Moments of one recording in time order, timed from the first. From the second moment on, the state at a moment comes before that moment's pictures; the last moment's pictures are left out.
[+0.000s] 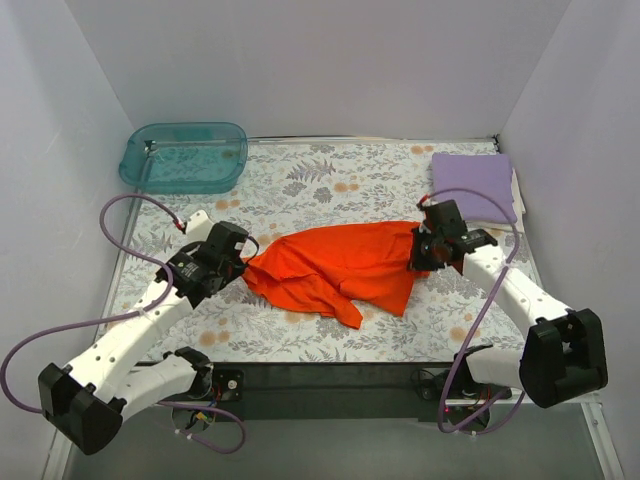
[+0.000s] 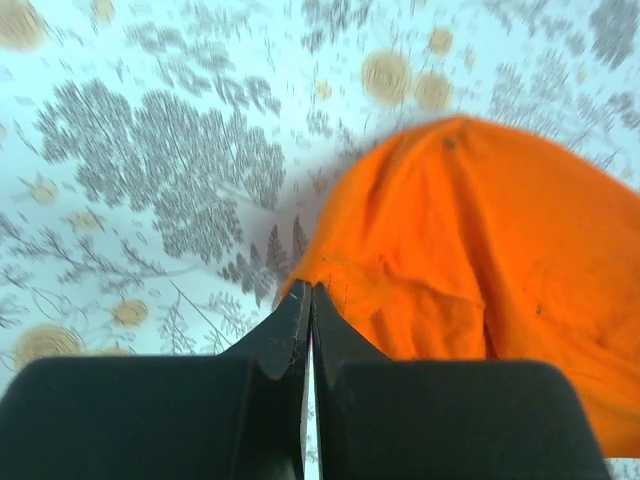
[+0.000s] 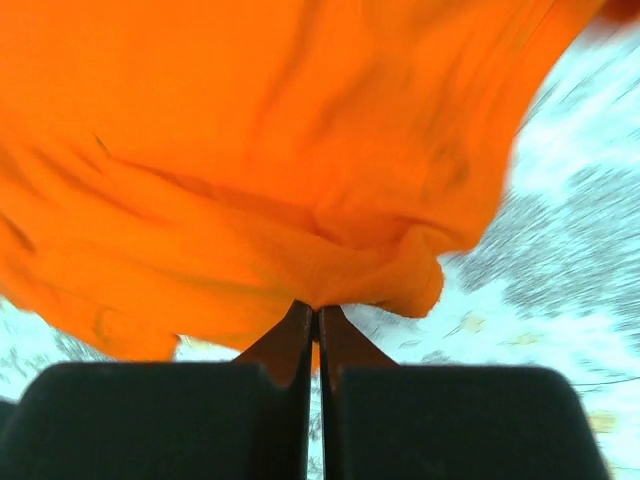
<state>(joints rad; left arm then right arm) -0.60 0.99 0.85 -0.82 -0.51 -1.05 0.35 1.23 0.75 -0.58 -0.12 0.36</state>
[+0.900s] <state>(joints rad) -0.29 0.95 1.72 -0.58 -0.50 -0.50 0.14 1.13 1.76 -0.85 -0.16 0.23</state>
